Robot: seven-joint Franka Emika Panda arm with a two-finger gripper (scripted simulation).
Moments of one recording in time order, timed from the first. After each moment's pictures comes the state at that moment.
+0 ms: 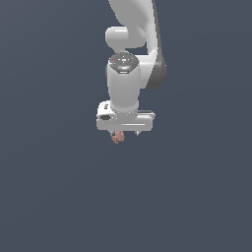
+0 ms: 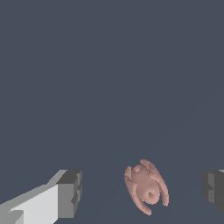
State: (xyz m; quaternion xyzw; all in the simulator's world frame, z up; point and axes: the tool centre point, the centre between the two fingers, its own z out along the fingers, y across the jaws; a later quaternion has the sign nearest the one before) arm 0.003 -0.005 0.182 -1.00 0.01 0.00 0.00
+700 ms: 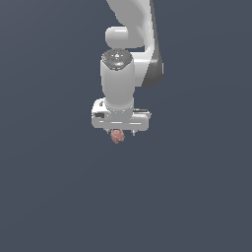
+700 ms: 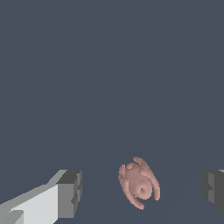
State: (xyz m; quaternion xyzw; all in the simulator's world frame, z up) arm 0.004 -0.020 0.191 -1.00 0.03 0.00 0.00
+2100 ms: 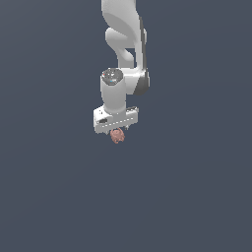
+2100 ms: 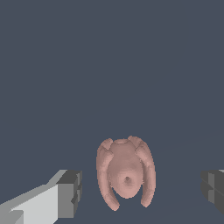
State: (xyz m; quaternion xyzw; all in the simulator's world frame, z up) arm -0.066 -0.043 0.109 -0.98 -0.17 0.00 0.00
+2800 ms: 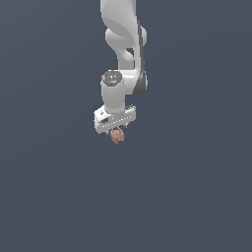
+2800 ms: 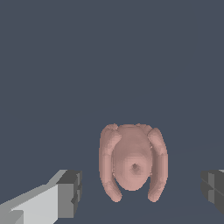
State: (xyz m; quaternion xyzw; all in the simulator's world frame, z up) arm -0.088 -0.046 0.090 -0.97 -0.23 0.00 0.00
